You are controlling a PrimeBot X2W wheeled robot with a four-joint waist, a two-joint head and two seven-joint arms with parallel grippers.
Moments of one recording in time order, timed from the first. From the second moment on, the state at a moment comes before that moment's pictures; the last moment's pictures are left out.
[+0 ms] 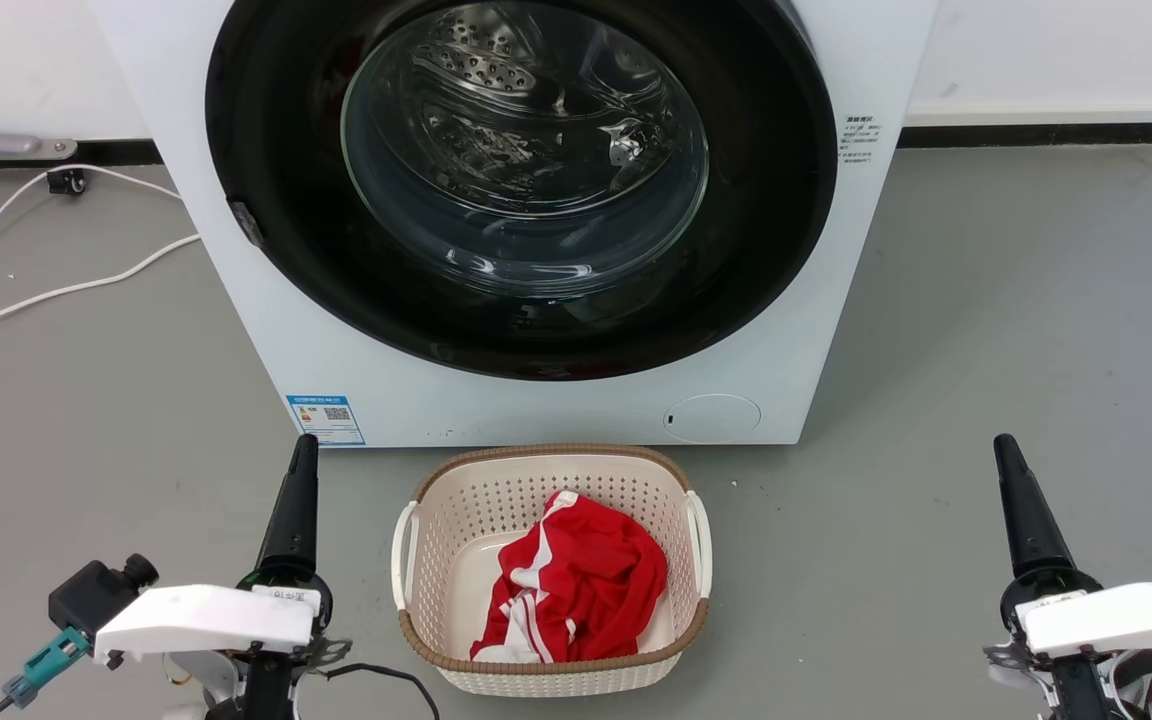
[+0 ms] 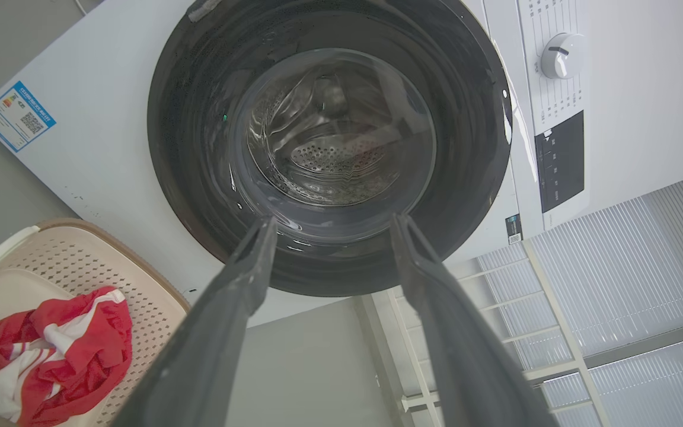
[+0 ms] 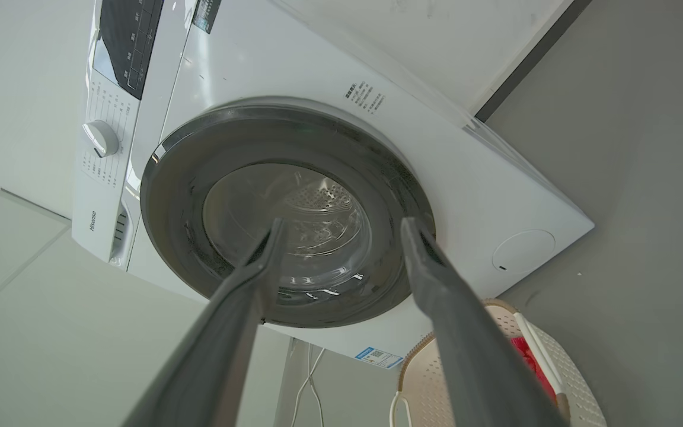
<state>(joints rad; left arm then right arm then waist) -0.08 0.05 0.04 0.14 -1.21 -0.13 -0.01 -0.04 -0.05 -0.07 0.12 1.08 0.13 -0.02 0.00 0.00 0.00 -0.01</state>
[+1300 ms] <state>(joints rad) -0.08 0.05 -0.05 0.09 -0.59 -0.10 -0.14 0.02 -0.05 -0.02 0.03 0.44 0.13 -0.11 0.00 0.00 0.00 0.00</state>
